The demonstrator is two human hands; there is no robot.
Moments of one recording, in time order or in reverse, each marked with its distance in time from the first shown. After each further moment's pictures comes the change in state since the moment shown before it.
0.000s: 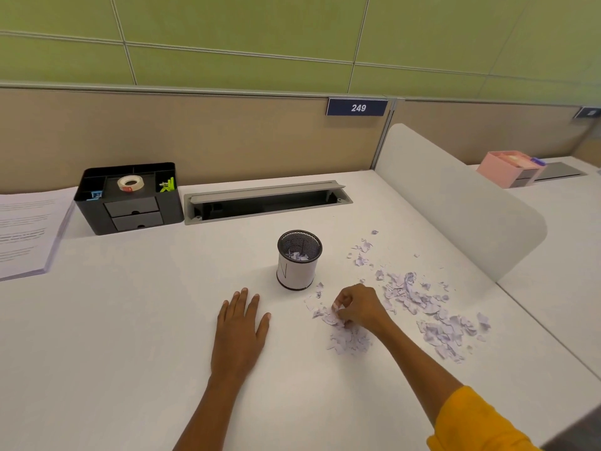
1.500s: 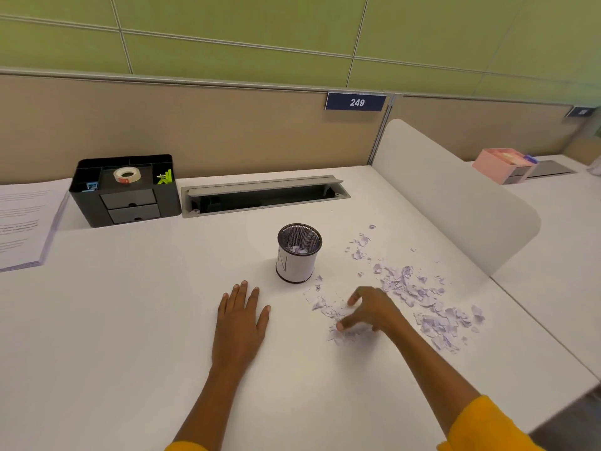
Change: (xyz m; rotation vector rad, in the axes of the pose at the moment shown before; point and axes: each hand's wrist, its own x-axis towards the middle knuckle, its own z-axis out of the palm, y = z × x) left_hand 0.000 0.001 -0.001 -0.020 0.010 0.008; right_hand -0.025 0.000 -0.016 -0.260 -0.061 0.185
